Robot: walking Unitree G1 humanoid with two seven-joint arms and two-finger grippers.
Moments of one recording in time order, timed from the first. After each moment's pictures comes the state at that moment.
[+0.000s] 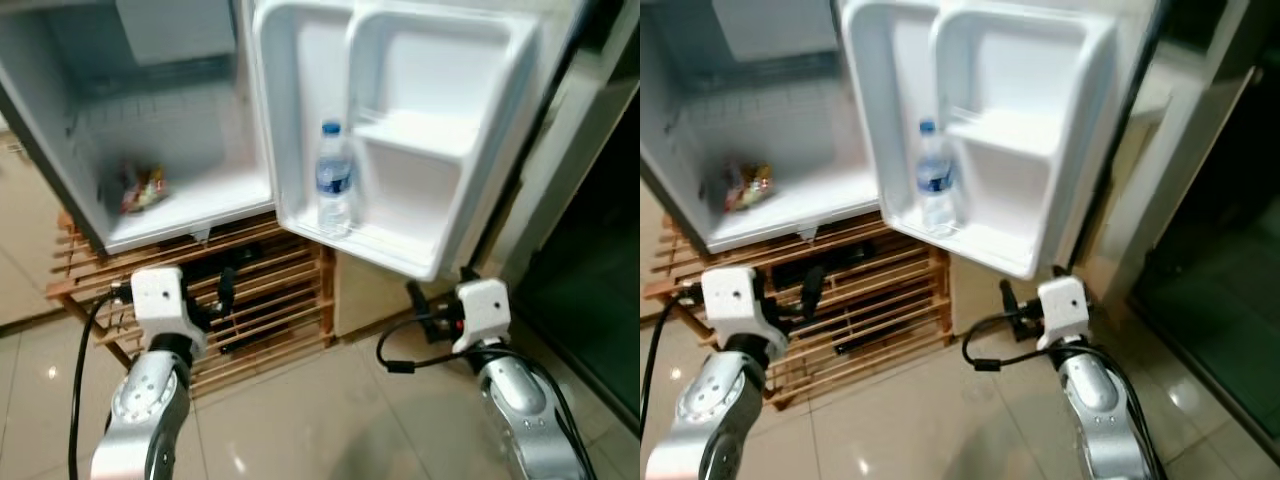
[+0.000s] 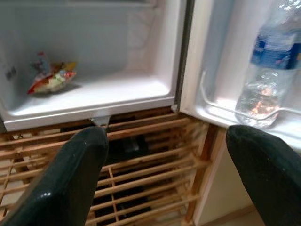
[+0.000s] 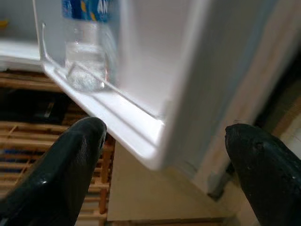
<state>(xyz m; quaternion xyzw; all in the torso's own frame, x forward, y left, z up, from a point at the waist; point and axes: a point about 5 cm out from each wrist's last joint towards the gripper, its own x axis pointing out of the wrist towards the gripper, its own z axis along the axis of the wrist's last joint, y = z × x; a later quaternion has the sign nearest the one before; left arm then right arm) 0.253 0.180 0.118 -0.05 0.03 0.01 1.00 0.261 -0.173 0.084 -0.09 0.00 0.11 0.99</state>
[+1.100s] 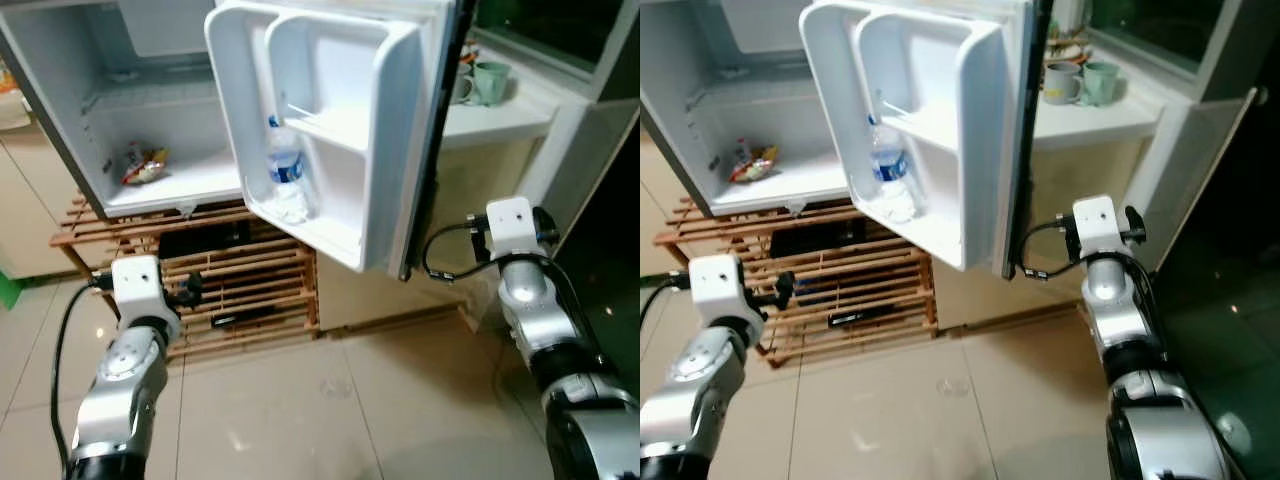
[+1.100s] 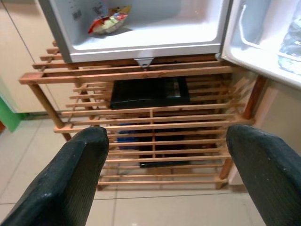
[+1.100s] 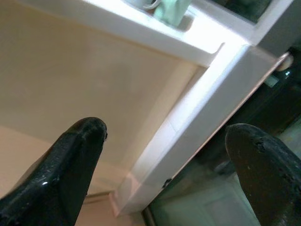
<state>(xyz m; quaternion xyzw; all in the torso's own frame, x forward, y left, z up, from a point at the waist) 0.272 0.235 0.099 -0.01 0.13 0.10 0.99 0.371 -0.228 0.122 -0.23 0.07 -0.13 0.96</state>
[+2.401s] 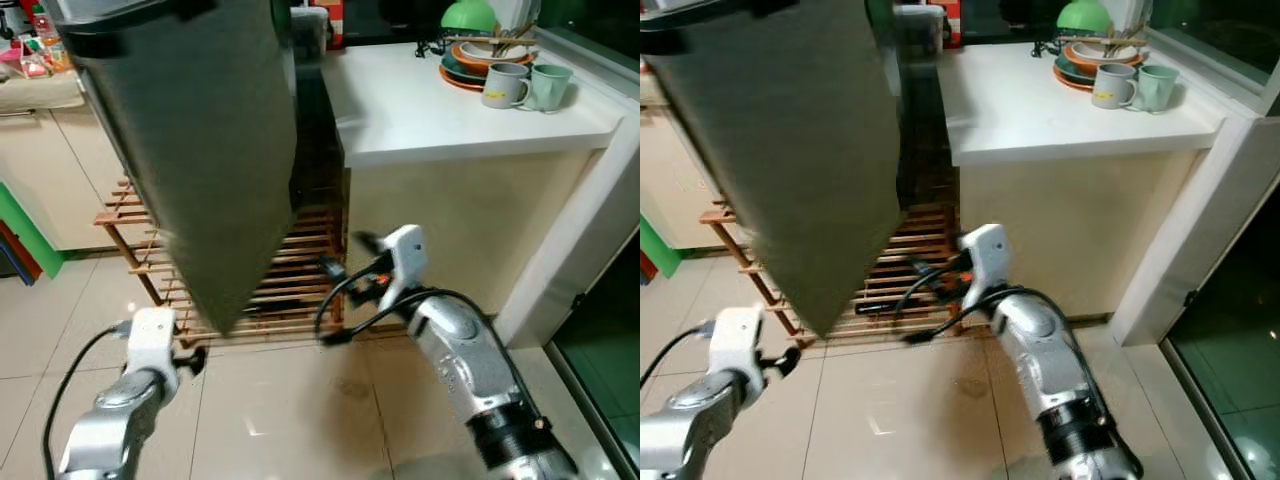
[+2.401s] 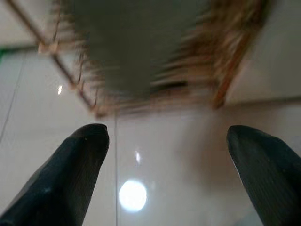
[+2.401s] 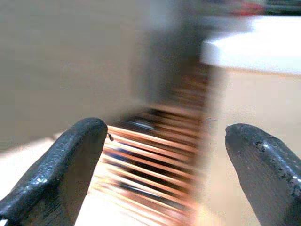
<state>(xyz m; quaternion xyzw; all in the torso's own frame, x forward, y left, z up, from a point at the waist) 0.257 0.211 0.063 0.02 0.27 0.00 0.96 0.327 -0.137 0.105 -0.02 0.03 0.20 0.98</state>
